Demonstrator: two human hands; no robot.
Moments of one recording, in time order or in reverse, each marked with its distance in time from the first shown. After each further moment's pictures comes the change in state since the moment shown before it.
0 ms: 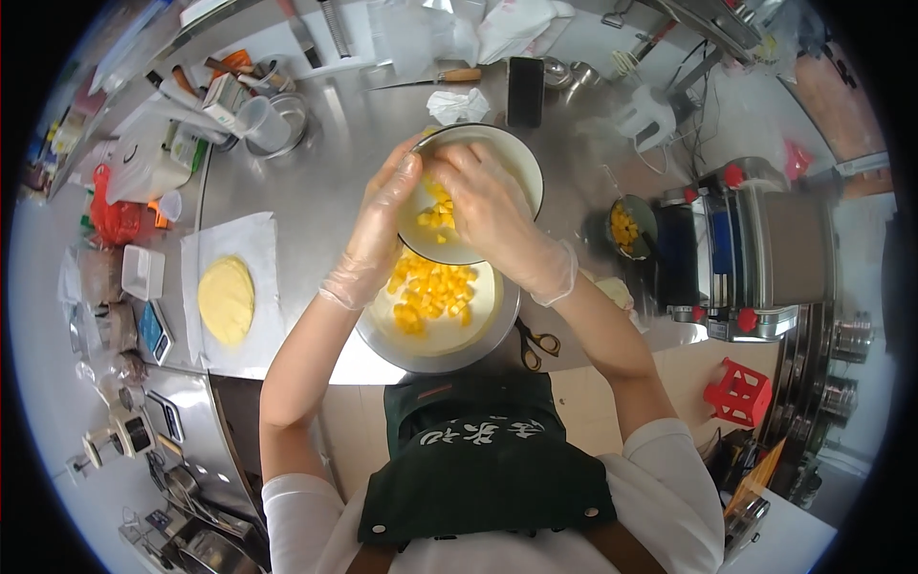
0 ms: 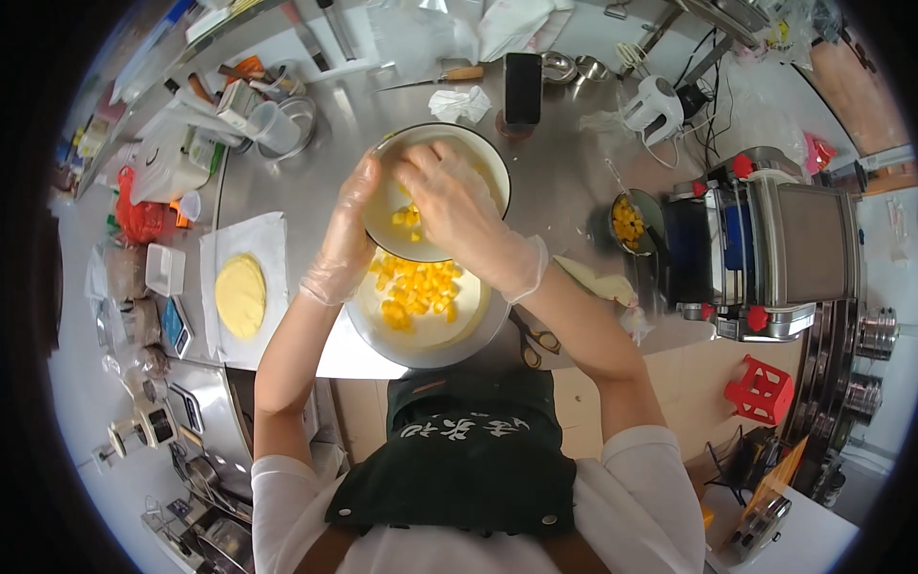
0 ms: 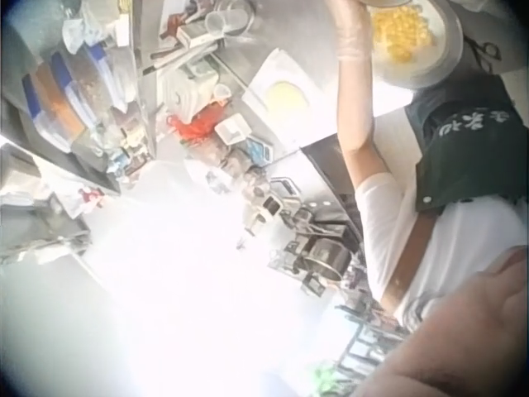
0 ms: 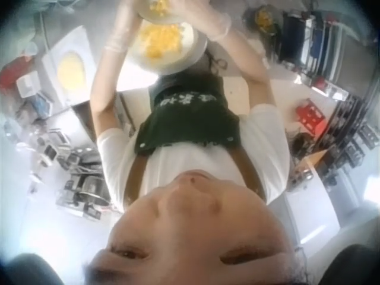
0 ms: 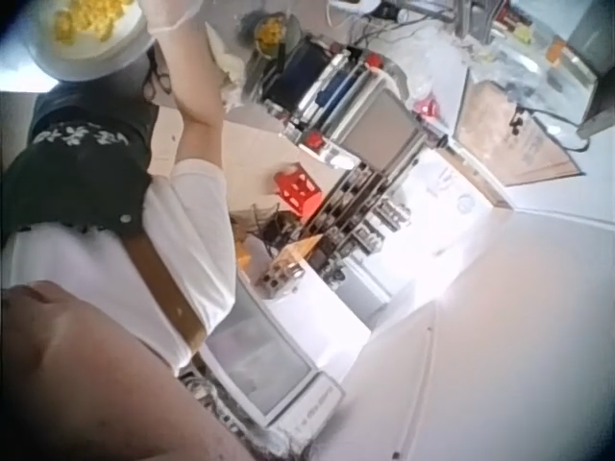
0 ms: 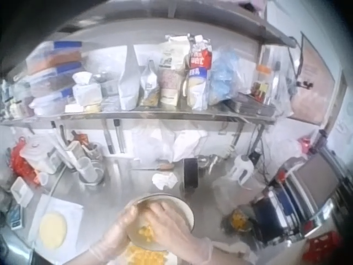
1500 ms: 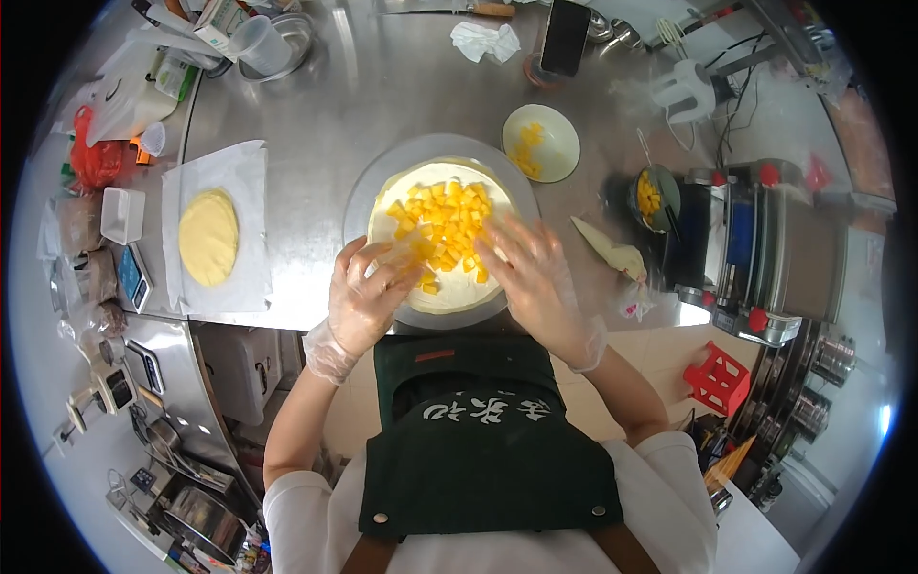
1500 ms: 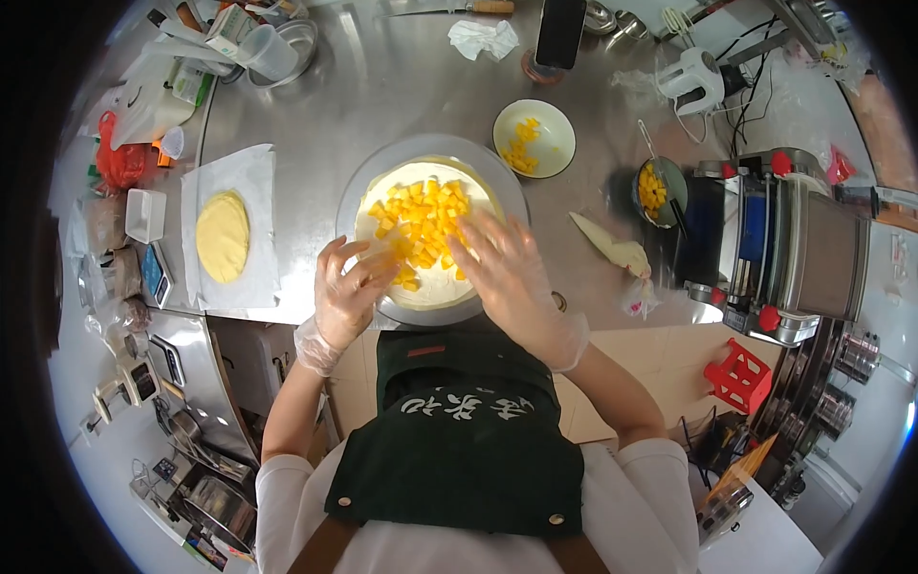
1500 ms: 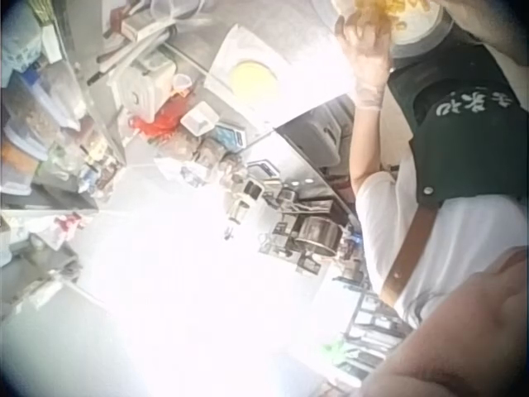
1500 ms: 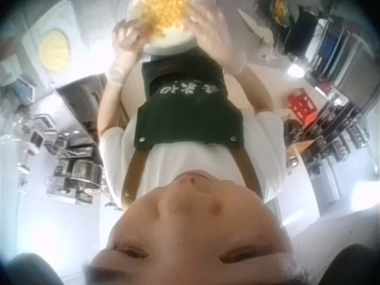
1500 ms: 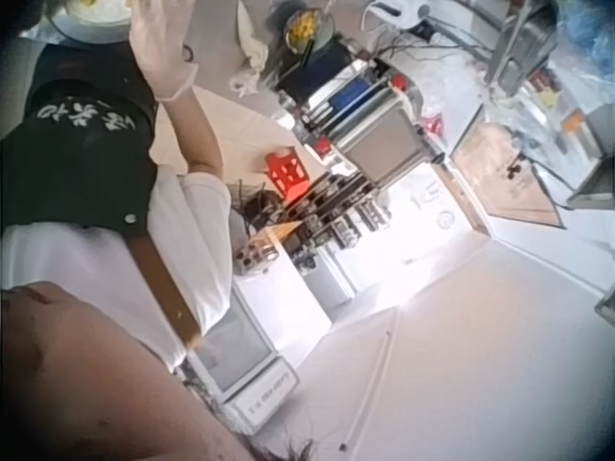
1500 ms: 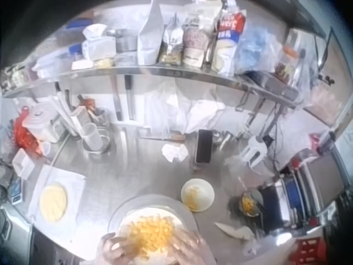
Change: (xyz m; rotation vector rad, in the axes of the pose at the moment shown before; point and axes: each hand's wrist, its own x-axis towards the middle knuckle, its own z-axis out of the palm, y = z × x) left_hand -0.138 -0.075 -0.079 1.646 -0.142 0.647; right_hand -0.132 -0.049 -0.006 -0.169 -0.481 0.066
